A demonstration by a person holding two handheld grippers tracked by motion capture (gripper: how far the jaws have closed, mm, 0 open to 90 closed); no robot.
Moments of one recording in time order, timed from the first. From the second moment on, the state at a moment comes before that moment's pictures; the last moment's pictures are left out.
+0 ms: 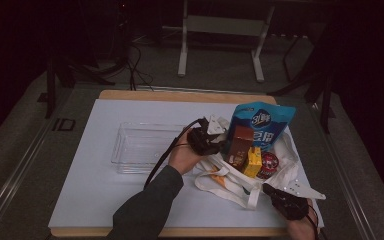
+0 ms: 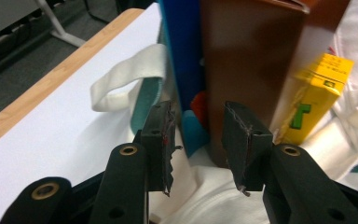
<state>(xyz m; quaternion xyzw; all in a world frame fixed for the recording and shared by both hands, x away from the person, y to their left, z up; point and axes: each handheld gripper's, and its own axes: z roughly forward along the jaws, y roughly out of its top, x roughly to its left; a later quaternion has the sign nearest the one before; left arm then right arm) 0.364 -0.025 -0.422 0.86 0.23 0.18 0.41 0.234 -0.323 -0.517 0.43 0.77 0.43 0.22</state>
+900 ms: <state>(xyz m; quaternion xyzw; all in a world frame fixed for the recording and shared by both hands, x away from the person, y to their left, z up) 0.352 -0.043 -0.445 0.90 0.16 0.13 0.39 0.234 -0.325 -0.520 0.43 0.76 0.44 0.22</state>
